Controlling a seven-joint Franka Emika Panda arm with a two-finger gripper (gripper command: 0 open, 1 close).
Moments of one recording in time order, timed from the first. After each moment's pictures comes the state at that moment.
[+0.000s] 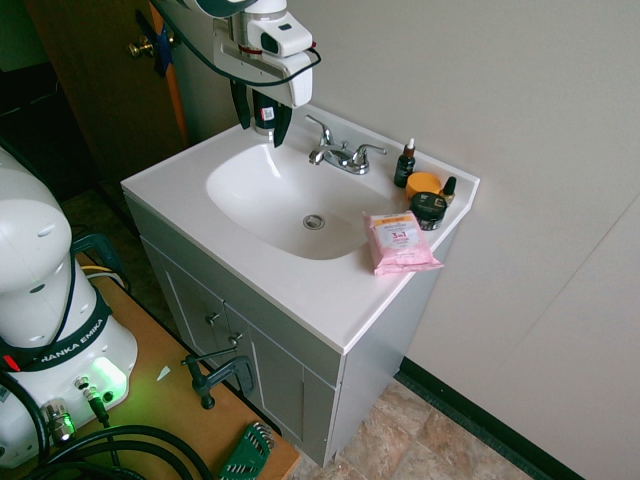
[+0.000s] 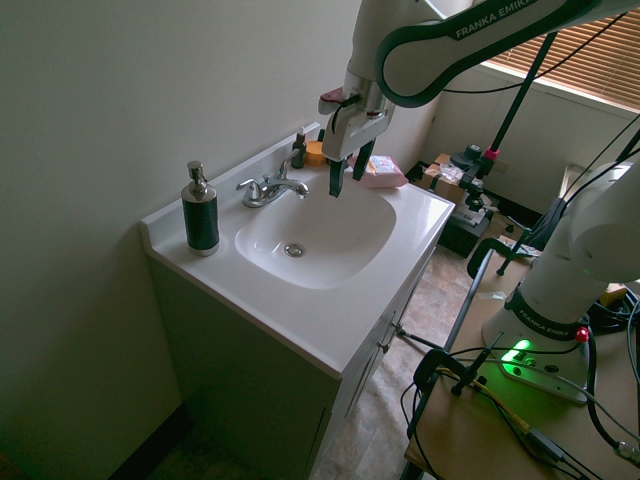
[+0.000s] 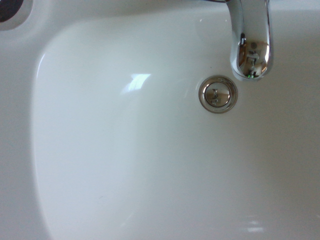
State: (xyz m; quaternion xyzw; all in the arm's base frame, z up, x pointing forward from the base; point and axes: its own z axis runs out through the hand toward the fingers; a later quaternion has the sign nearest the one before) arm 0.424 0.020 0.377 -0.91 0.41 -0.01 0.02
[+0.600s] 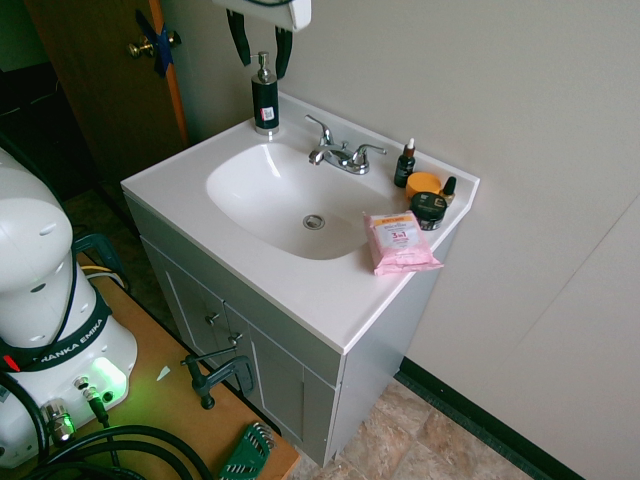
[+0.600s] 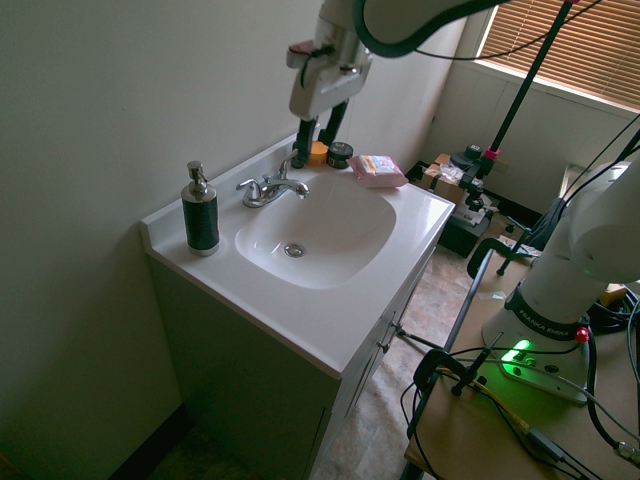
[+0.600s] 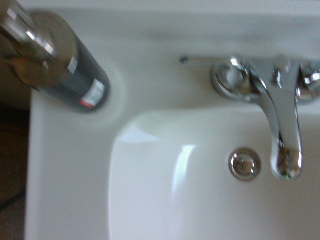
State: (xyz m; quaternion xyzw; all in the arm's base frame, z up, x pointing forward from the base) arm 0.492 0.095 0.484 -0.92 0.38 -0.07 0.03
